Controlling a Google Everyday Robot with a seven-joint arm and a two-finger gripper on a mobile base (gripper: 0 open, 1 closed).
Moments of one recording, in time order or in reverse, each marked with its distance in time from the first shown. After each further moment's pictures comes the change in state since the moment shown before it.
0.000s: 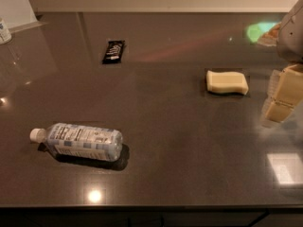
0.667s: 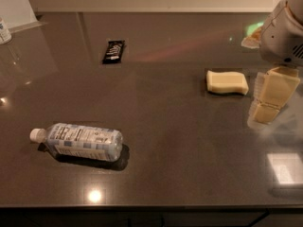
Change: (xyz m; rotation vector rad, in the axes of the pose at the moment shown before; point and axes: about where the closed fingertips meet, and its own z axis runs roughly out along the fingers) arm -0.022 0.007 0.009 -0.029 -0.009 -0.058
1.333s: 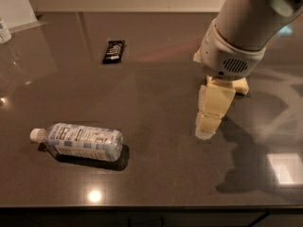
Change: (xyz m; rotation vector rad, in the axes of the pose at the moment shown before) arm -0.079 0.024 0.045 -0.095 -0.037 -0.063
